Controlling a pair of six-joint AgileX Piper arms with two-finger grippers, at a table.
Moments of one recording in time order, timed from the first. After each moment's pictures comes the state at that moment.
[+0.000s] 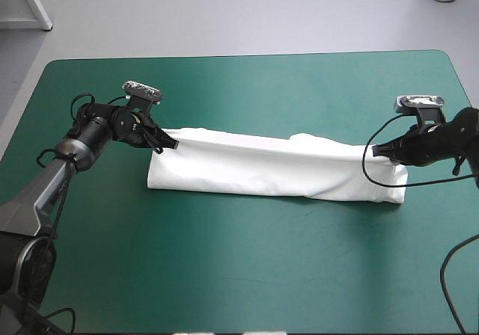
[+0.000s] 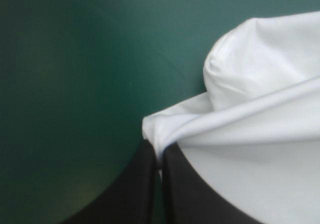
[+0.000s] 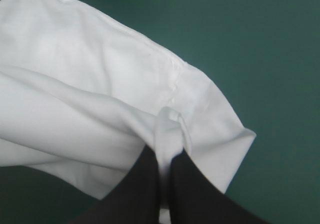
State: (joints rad) left arm -0.19 1.68 -1.32 -0.02 0.68 0.22; right arm -0.14 1.46 -1.20 0.33 0.92 -0.39
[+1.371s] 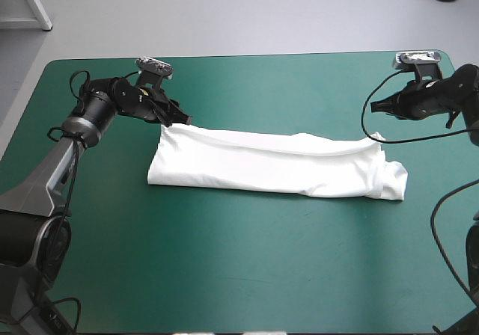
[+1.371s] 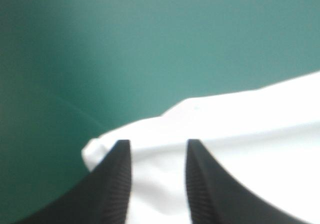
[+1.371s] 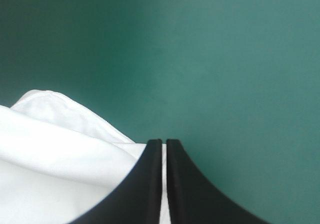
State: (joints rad) left arm -0.19 1.79 -1.57 -0.28 0.79 0.43; right arm -0.14 1.67 -1.54 0.39 0.91 -0.45
